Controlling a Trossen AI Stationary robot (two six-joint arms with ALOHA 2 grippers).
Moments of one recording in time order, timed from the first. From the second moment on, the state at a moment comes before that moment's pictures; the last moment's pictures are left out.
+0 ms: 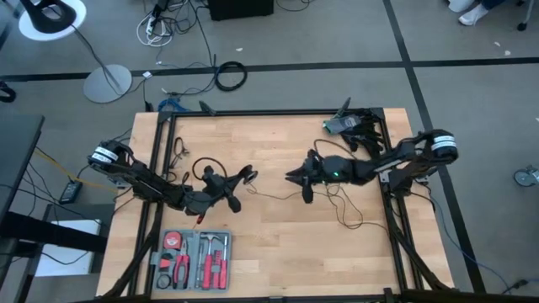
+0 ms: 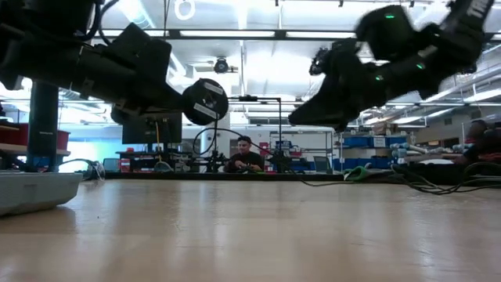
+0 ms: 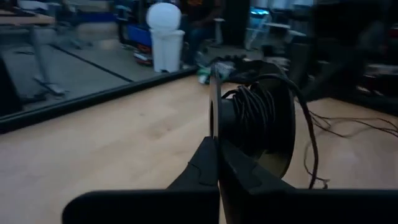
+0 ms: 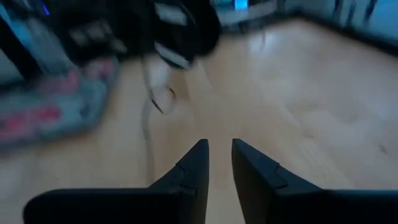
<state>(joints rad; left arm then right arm) -0.36 1.53 0.34 0.95 -1.02 -0.35 -0.03 1.53 0.44 0.81 0.09 0.22</state>
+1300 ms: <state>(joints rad) -0.37 1.53 0.34 0.95 -1.04 -0.30 0.09 1.94 0.82 0.87 0.15 0.19</state>
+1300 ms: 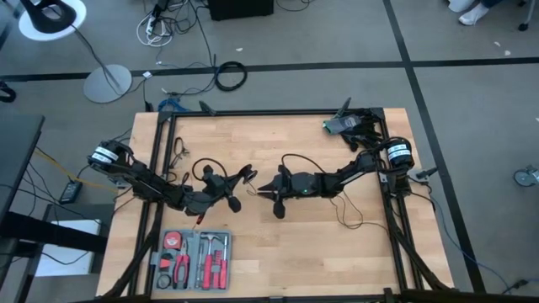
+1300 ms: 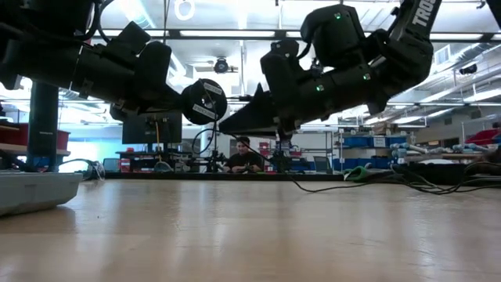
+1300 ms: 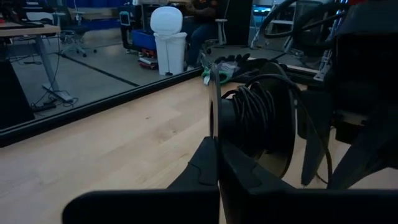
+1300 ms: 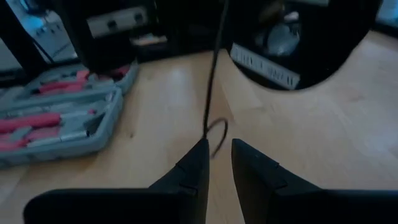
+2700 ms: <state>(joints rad) -0.35 1.53 0.35 1.22 -1.14 -0.21 0.14 2.26 1.20 0.70 -0.07 0.11</state>
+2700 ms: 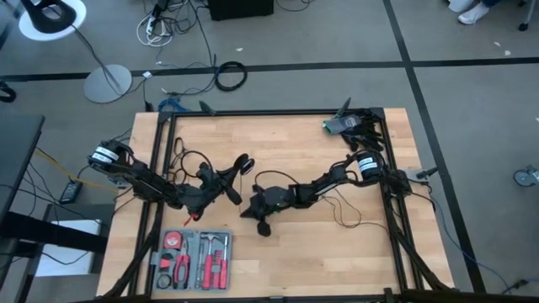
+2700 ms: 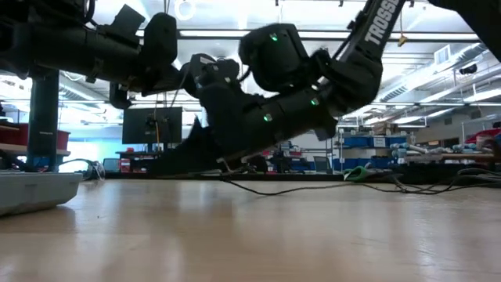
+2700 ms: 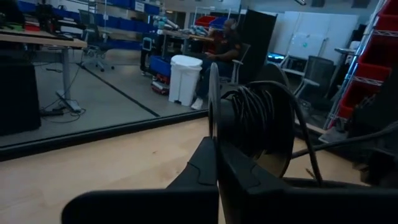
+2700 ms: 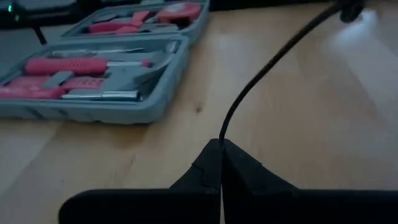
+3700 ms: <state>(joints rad) -0.37 1.53 0.33 1.36 -1.05 -0.11 0.04 2.03 1.14 0.08 0.17 0.08</state>
